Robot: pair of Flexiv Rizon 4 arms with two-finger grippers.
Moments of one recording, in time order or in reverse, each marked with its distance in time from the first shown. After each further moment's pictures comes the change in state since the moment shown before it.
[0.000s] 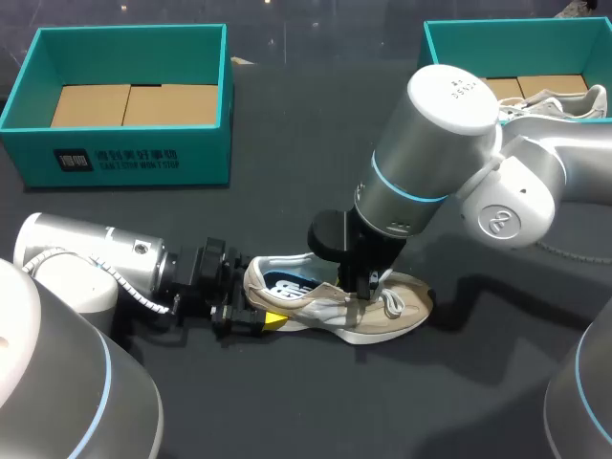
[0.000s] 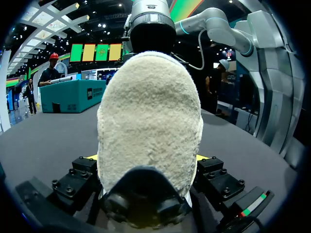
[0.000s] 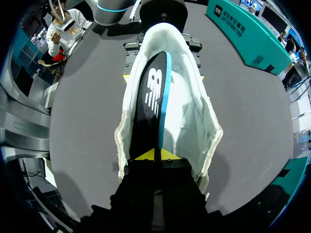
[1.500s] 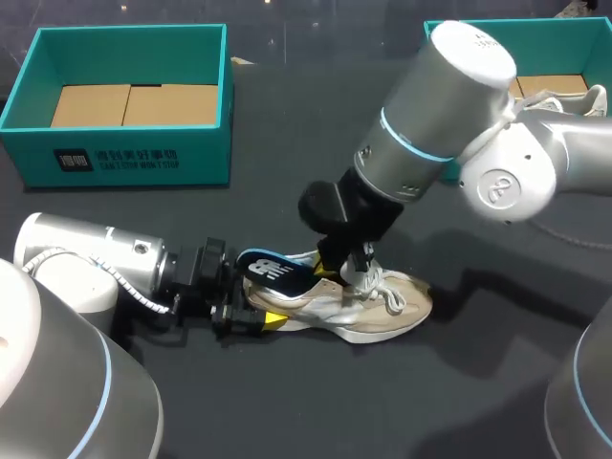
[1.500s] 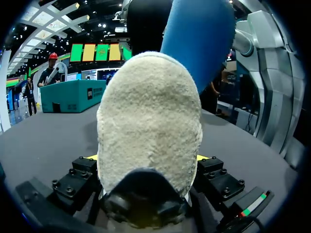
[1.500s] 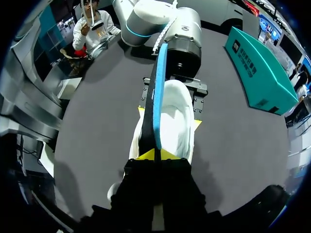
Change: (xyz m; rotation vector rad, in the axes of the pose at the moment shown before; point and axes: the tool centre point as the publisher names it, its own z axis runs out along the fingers) left arm 0.000 0.000 0.000 0.000 -0.001 -0.001; right arm -0.006 0.046 -0.033 -0.128 0.075 -0.215
